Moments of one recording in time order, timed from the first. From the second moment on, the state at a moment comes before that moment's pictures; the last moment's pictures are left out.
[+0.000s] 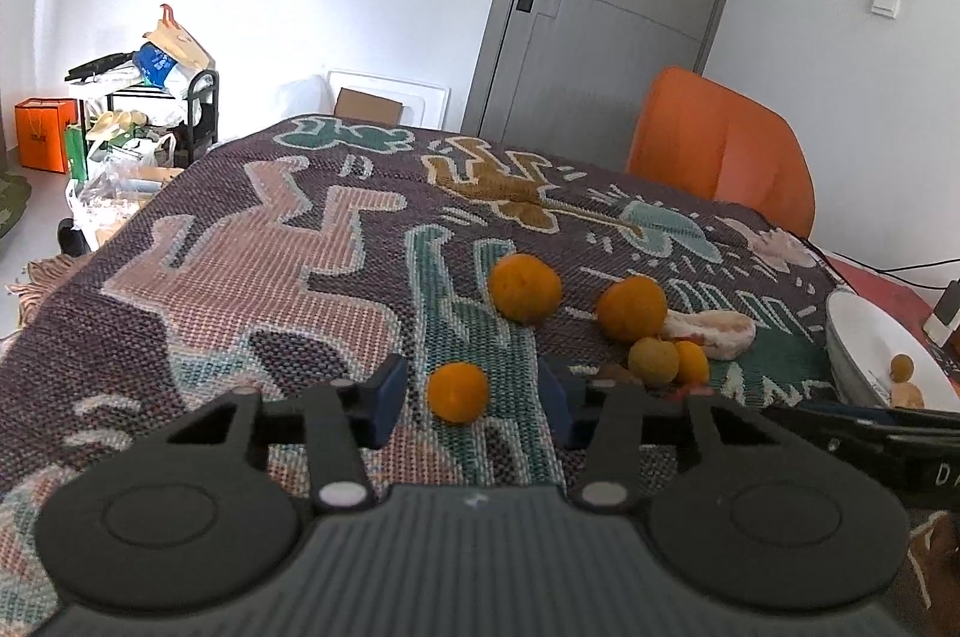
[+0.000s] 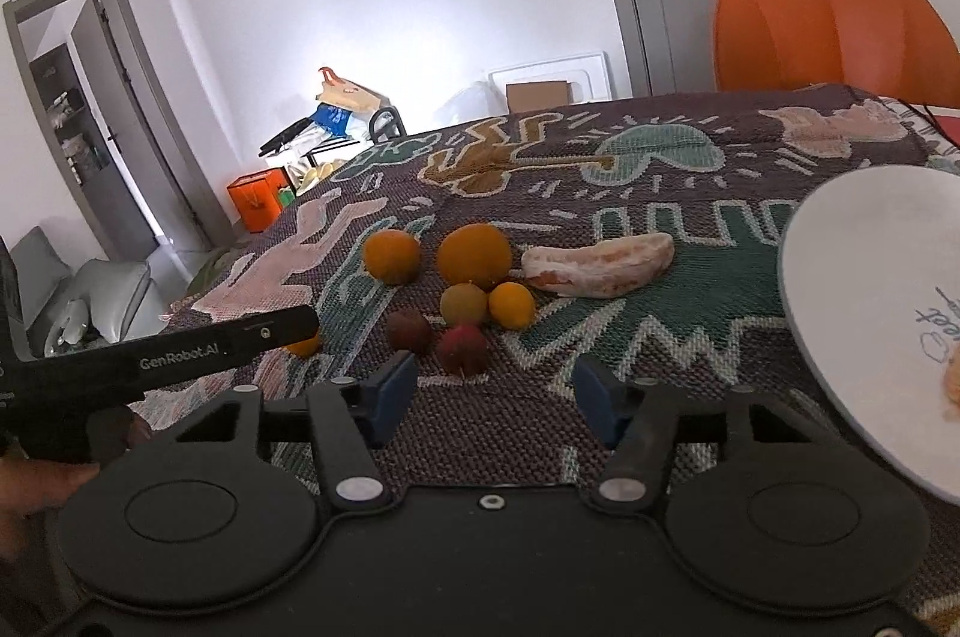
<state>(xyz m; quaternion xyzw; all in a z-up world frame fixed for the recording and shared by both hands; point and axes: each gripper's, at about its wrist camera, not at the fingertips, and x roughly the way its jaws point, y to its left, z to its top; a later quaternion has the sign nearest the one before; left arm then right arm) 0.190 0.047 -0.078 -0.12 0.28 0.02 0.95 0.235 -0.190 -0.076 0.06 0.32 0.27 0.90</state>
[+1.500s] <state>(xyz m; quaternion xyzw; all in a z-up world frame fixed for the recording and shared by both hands) 0.165 -0.001 -0.039 -0.11 0.24 -0.03 0.96 0.226 -0.228 -0.058 0.10 0.28 0.26 0.92</state>
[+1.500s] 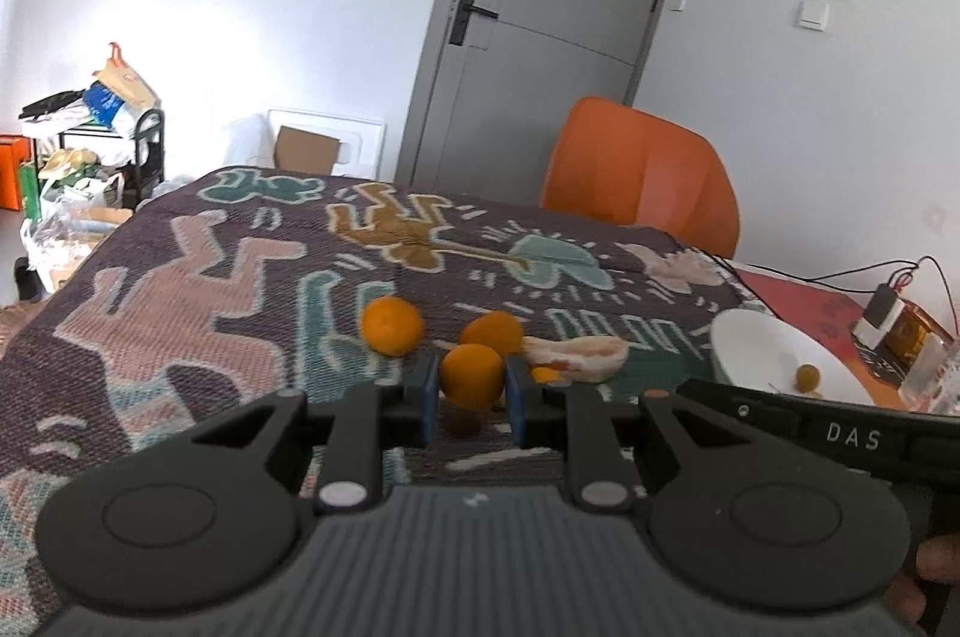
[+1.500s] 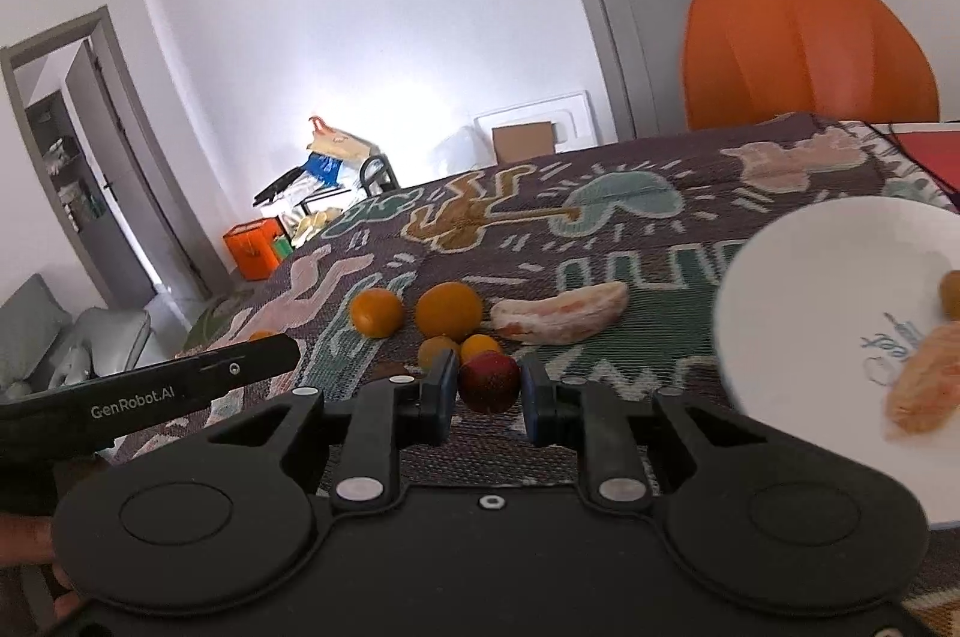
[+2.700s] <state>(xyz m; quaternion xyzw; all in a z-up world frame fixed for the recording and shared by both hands) 0.179 -0.090 -0.035 -0.07 0.25 -0.10 0.96 0.216 -0.330 -0.075 0.14 0.26 0.16 0.94</state>
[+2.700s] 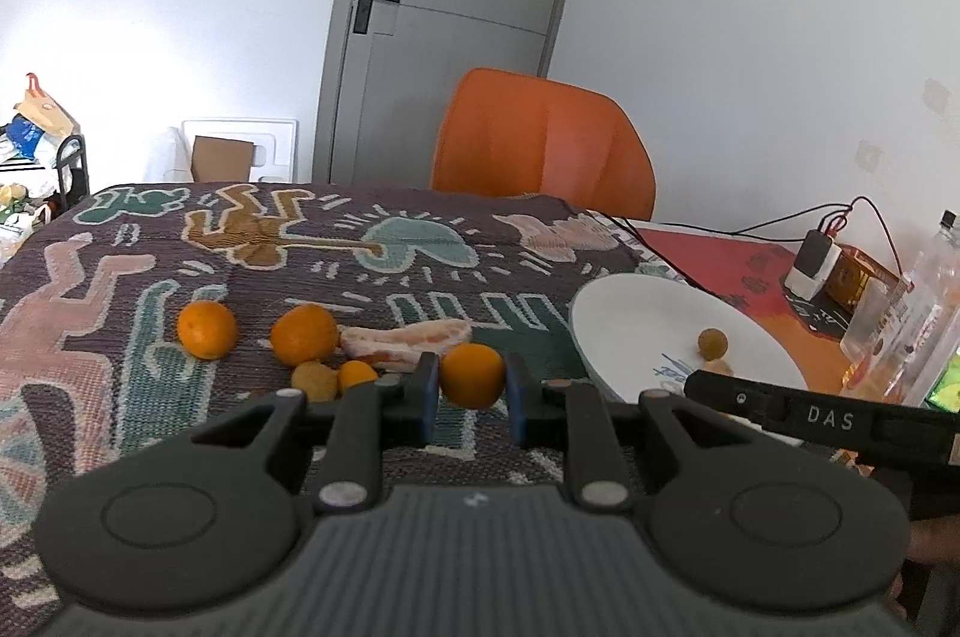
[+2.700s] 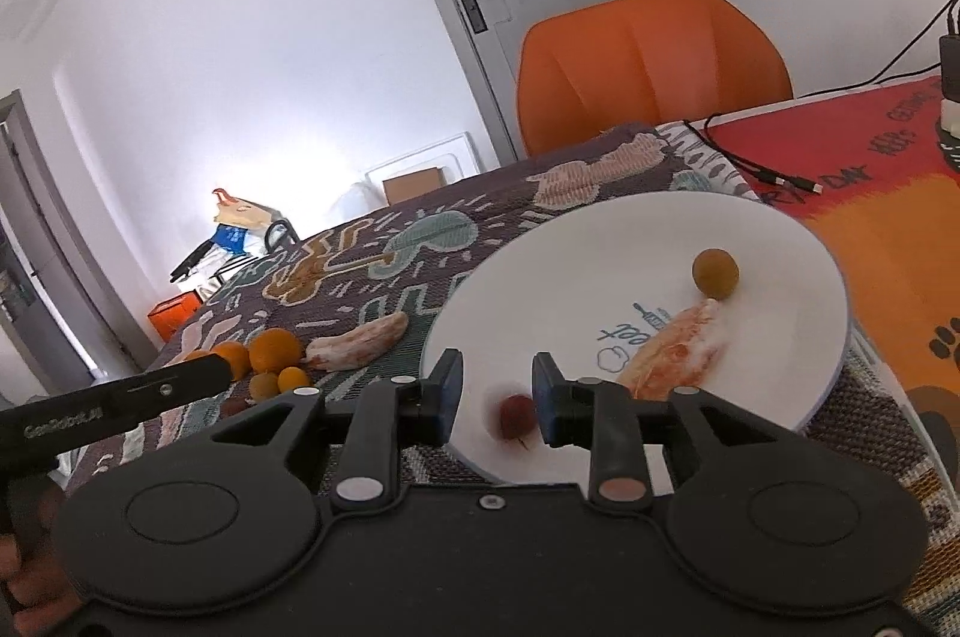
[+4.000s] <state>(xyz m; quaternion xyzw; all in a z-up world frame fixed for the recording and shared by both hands) 0.209 -0.160 -0.025 -0.03 0.25 -0.15 0.96 0.182 -0.379 -0.072 0.18 0.24 0.11 0.95</state>
